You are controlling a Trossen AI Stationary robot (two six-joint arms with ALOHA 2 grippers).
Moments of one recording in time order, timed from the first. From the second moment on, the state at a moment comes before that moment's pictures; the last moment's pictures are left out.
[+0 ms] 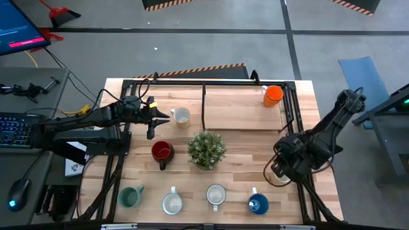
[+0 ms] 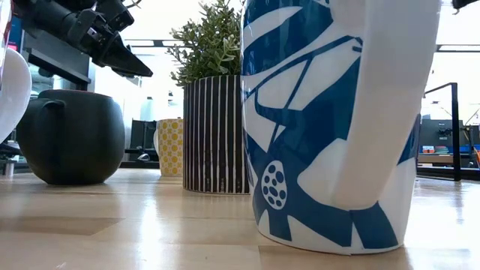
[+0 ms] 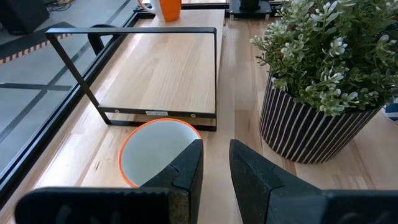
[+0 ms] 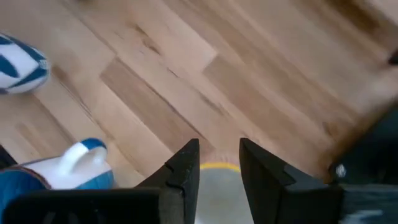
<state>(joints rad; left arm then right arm) 0.33 0.68 0.49 -0.27 0.15 0.17 0.85 1.11 0.96 -1.26 0.31 1.67</state>
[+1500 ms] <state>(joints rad) 0.33 0.68 0.49 -0.26 0.15 0.17 0.95 1.30 0.96 -1.37 0.05 1.84</state>
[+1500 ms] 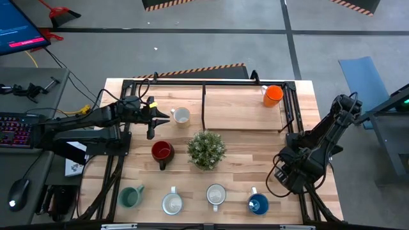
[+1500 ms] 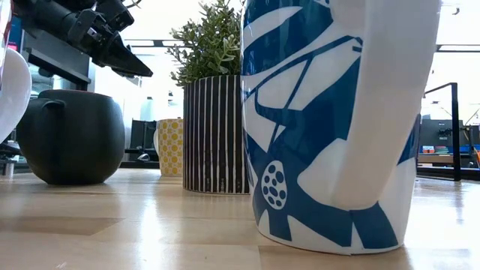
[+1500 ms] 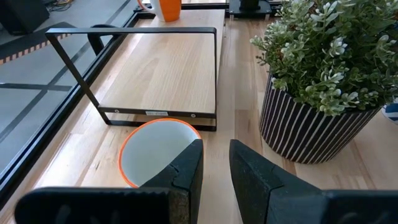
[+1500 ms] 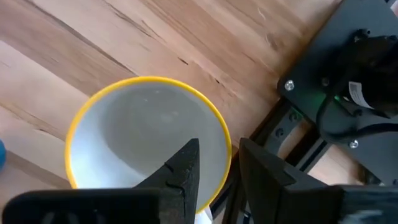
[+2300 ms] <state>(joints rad) 0.33 0.68 0.49 -0.27 0.15 0.17 0.94 1.30 0.96 -1.35 0.00 2.05</state>
